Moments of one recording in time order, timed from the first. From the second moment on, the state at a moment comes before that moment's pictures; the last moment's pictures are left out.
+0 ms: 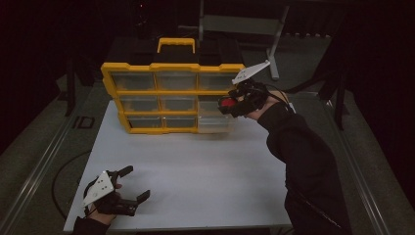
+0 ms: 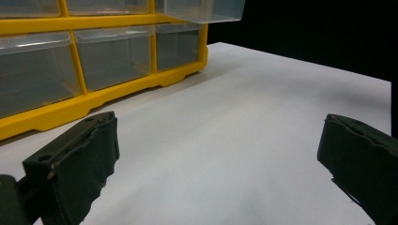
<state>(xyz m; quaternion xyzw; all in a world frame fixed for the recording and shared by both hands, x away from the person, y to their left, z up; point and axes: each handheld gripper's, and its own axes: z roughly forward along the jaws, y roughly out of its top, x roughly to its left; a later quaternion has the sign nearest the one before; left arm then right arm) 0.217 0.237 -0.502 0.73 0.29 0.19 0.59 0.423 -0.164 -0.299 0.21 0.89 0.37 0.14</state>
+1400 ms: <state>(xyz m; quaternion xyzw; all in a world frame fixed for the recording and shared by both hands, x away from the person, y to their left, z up) 0.219 0.237 -0.504 0.73 0.30 0.19 0.59 0.450 -0.135 -0.327 0.23 0.91 0.35 0.08</state>
